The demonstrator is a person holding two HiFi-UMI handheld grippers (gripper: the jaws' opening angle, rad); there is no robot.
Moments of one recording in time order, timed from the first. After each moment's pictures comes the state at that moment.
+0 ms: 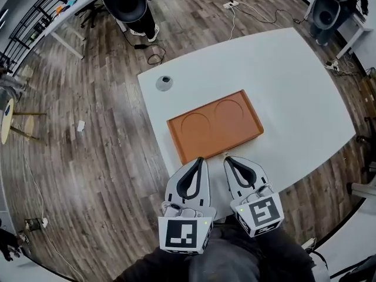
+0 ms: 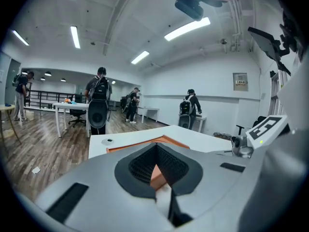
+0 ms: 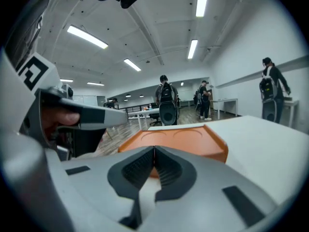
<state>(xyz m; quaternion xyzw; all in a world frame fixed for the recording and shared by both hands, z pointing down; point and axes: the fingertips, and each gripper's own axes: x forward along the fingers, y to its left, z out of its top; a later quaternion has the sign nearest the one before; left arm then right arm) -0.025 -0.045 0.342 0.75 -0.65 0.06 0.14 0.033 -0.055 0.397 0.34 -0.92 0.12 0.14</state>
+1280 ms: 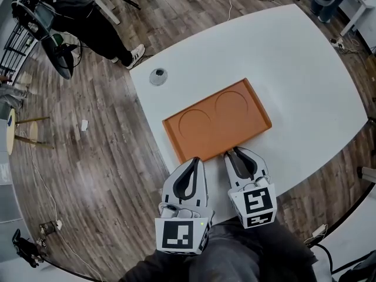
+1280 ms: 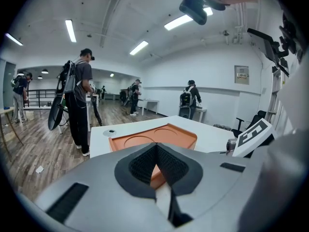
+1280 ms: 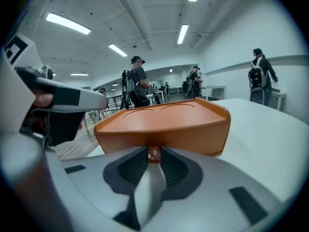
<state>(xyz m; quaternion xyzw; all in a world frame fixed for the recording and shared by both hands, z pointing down) -0.045 -0.056 0.388 0.74 -0.64 0.11 0.16 0.029 -0.075 0.477 0.39 -0.88 0.18 0.21</state>
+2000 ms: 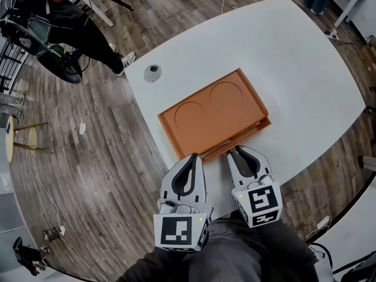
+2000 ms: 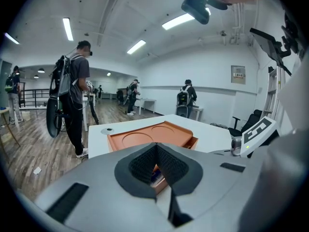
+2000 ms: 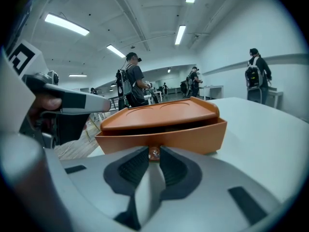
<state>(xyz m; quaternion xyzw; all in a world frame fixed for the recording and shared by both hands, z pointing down) -0.043 -0.046 0.388 0.76 -0.62 0.12 0.17 0.040 -0.056 0.471 0.40 -0.87 0.18 0.20</state>
